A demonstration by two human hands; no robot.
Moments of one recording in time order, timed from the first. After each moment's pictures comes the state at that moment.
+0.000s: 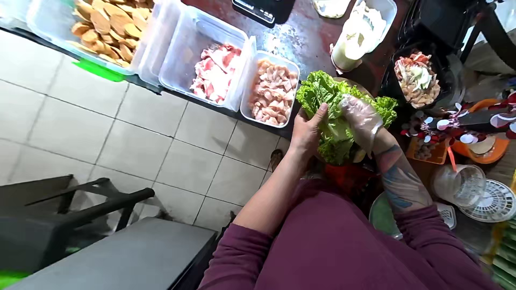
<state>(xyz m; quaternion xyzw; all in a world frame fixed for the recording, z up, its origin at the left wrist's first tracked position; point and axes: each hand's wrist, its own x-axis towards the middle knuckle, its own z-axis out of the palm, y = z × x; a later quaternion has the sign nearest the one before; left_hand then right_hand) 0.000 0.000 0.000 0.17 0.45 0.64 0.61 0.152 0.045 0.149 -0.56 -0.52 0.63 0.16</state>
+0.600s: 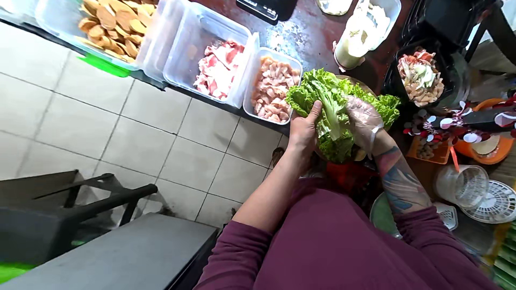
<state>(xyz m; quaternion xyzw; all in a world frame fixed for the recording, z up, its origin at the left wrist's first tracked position) -0.006 -0.004 -0.003 0.12 0.51 0.64 0.56 0.155 0.028 0.147 -0.57 -0.44 0.66 0.22</state>
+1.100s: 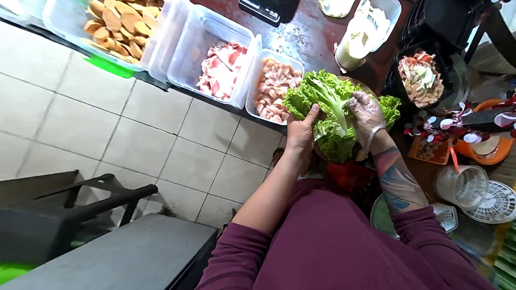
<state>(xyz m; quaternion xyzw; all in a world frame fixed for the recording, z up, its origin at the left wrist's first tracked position) -0.016 -0.012 -0.012 0.14 0.47 0.69 0.53 0.181 0.087 -0.023 -0.44 -0.50 0.63 0.40</state>
